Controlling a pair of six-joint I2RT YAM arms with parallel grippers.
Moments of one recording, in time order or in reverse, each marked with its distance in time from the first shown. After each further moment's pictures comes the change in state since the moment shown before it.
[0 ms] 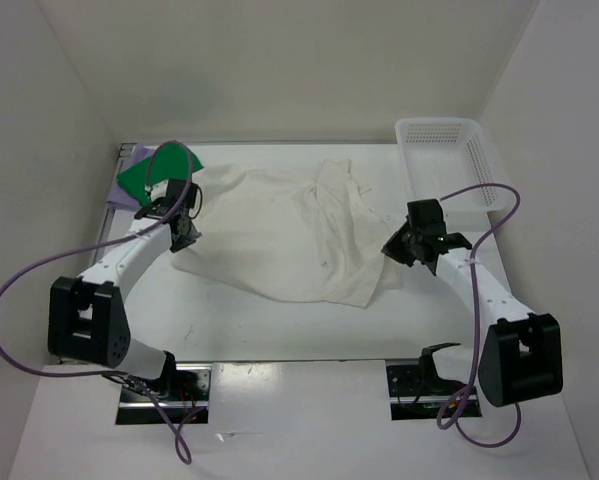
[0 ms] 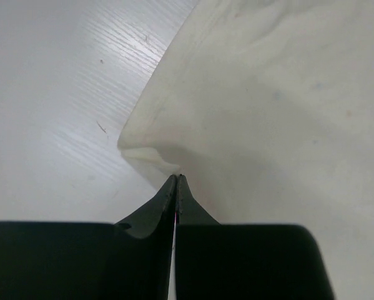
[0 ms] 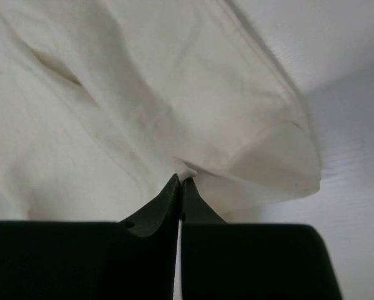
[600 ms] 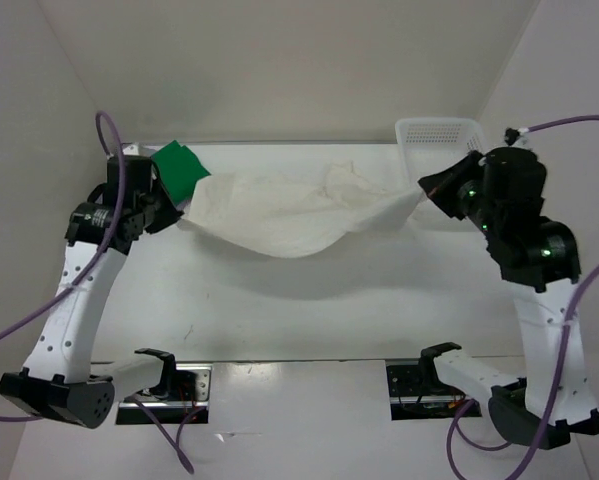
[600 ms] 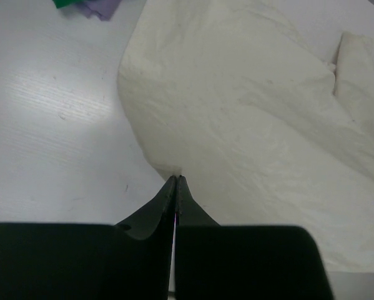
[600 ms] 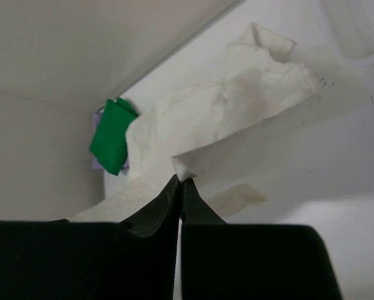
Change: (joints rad) left arm 0.000 -0.352 0.333 -0.320 0.249 0.059; right arm 0.071 -0.211 0.823 -0.525 0.097 -0.063
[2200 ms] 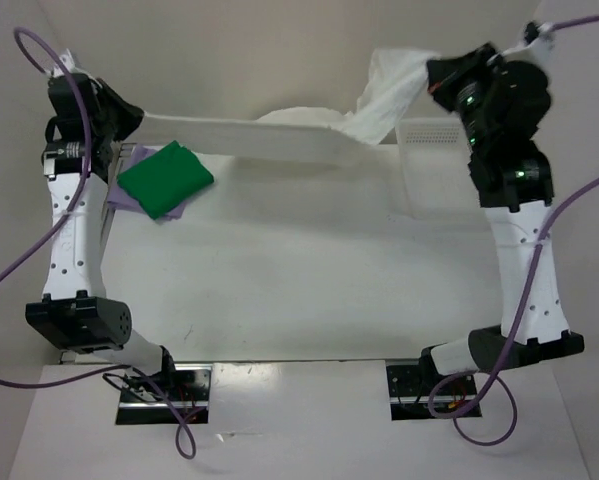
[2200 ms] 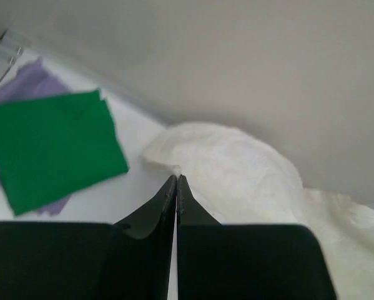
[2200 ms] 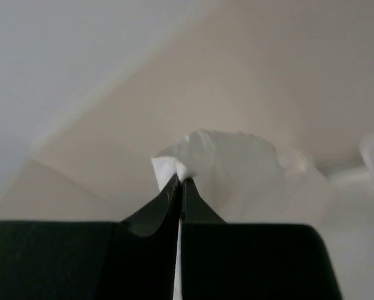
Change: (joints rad) left arm 0.299 0.421 0.588 0.362 0.213 -0.003; right arm -0.044 0.444 0.589 0.473 0.032 -0.151
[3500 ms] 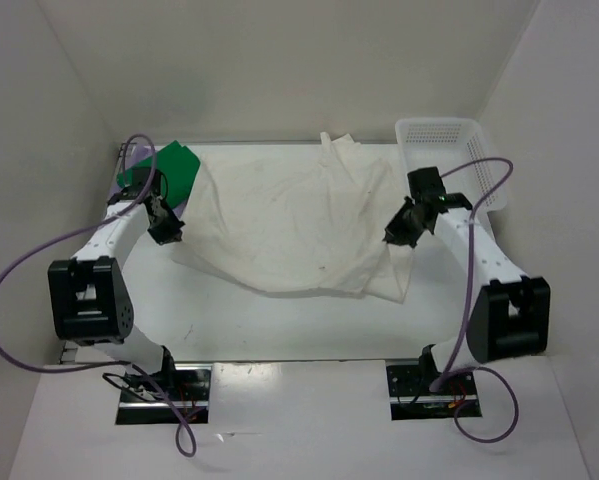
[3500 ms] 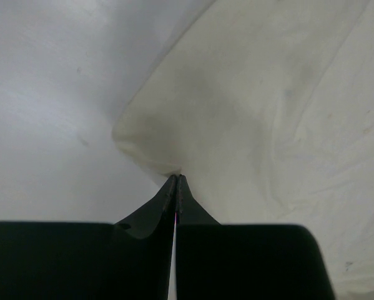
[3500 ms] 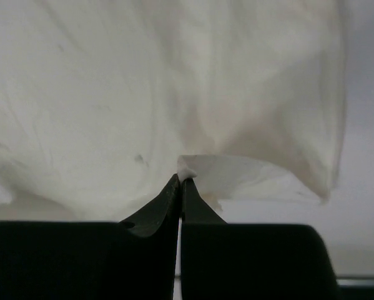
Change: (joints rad) left arm -0.045 -0.053 -0.853 -0.108 -0.094 0.020; right arm -0.057 -0.129 -1.127 -0.329 -0.210 0.156
